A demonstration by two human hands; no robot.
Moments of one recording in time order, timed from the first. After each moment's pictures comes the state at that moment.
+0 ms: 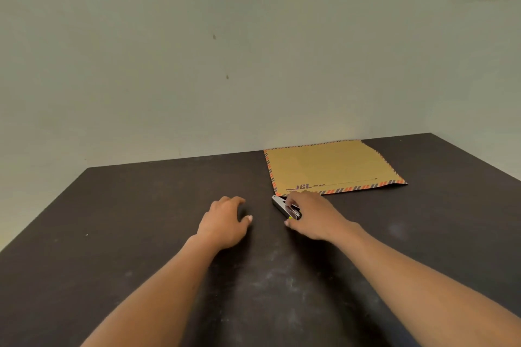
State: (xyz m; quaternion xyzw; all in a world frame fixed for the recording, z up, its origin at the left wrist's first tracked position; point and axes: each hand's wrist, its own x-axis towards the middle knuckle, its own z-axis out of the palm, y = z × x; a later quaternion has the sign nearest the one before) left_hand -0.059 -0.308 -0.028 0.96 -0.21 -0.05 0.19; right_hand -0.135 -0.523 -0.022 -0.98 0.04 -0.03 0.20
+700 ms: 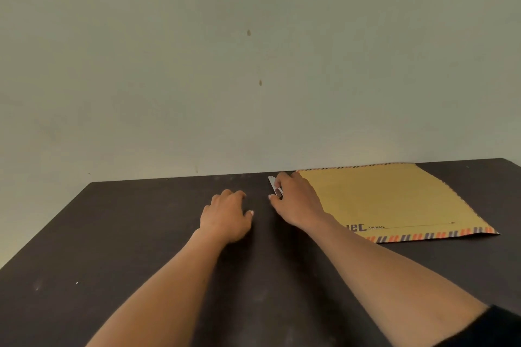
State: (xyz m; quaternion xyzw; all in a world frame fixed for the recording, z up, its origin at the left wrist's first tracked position) left_hand 0.074 -0.293 -0.017 0.98 -0.16 -0.01 0.13; right_hand 0.048 -0.461 -0.019 -0.96 0.07 -0.16 0.21
